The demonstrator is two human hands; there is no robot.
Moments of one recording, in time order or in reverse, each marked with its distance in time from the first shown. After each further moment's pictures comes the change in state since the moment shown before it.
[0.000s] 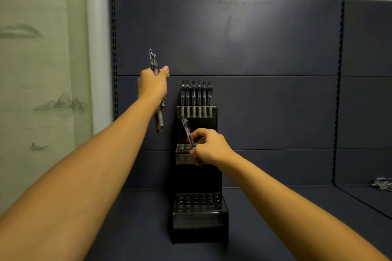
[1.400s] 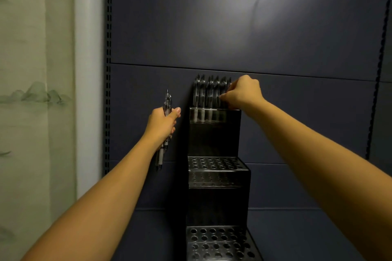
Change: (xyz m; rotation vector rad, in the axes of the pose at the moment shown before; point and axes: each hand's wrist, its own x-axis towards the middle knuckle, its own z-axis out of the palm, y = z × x) left_hand 0.034 -0.166 0.028 -0.078 -0.267 -0.175; right_hand 0.176 -0.034 -0.067 -0.370 0.517 0.015
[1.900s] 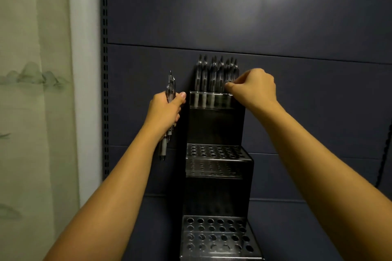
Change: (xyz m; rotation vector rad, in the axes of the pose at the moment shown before) left_hand -0.023 0.009 0.012 0.000 0.033 0.064; right_hand -0.025 0.027 0.006 -0.052 0.102 -0.110
